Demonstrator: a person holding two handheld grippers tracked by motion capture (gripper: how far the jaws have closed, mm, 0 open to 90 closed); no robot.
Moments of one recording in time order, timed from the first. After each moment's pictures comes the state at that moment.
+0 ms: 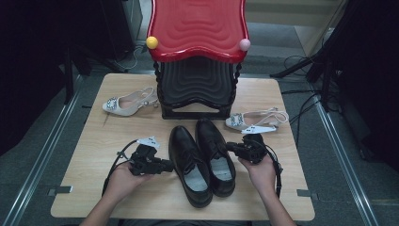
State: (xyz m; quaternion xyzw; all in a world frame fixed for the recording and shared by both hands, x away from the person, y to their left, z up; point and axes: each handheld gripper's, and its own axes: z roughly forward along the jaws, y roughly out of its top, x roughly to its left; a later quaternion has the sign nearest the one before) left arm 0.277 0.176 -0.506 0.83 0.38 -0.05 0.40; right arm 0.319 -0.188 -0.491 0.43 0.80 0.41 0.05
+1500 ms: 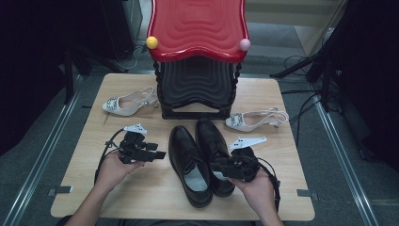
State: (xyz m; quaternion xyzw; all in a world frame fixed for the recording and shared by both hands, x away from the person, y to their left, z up) left arm 0.305 0.206 -0.502 0.82 0.42 -0.01 0.39; right arm 0.257 -0.149 -0.455 0.37 0.84 0.40 -0.01
